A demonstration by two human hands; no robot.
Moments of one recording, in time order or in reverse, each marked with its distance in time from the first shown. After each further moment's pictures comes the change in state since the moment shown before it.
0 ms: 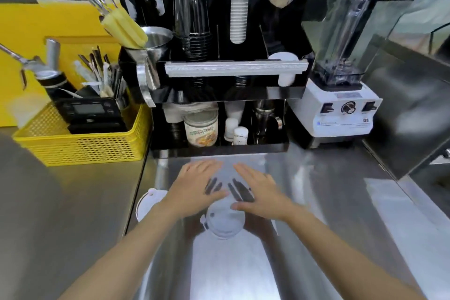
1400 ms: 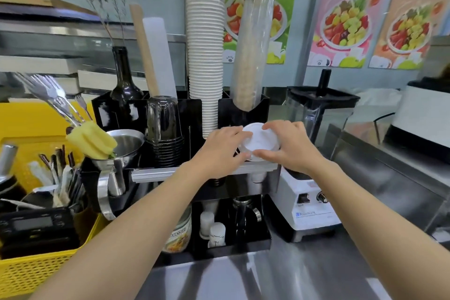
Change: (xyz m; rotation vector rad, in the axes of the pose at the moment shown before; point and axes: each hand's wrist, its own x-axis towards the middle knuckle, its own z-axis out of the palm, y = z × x) left_hand 0.210 0.095 -0.170 0.110 0.290 0.324; right_hand 0.083 0.015 -0.279 -0.319 0.640 -0.055
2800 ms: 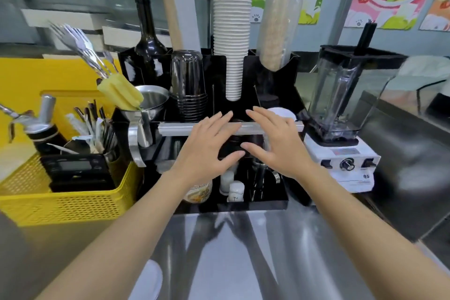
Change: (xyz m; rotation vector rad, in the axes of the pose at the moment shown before) left_hand -0.104 -0.030 0.026 0.053 0.207 -0.018; right_hand -0.044 -0.053 0.070 0.130 0.066 -0.173
